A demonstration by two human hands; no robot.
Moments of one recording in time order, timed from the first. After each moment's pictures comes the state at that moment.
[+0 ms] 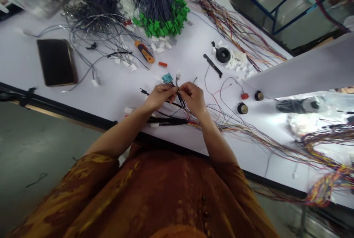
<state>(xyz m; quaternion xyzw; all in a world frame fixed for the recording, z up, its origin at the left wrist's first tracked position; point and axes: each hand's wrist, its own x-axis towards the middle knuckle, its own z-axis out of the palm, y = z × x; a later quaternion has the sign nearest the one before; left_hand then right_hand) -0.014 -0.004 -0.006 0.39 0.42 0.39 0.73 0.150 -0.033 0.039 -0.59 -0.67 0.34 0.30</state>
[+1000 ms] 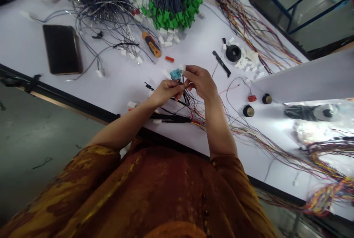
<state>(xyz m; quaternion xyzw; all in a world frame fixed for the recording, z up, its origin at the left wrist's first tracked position) -0.013 -0.003 -0.010 0.45 0.36 0.41 0.71 0.143 0.023 0.054 -0.51 -0.47 0.62 0.37</state>
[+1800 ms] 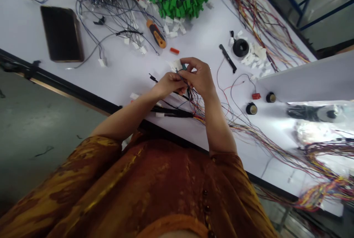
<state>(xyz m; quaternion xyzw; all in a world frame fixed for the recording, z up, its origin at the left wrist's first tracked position) -0.015 -0.002 0.001 0.40 0.41 0.36 0.74 0.127 0.013 0.050 -0.54 -0.65 0.44 0.30</state>
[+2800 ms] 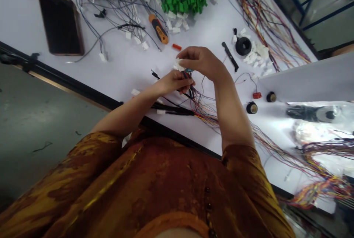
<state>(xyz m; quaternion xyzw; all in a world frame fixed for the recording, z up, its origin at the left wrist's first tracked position) -0.020 -0.004 0.008 0.47 0.34 0.33 0.74 0.132 0.051 0.081 -0.45 -0.69 0.54 0.18</state>
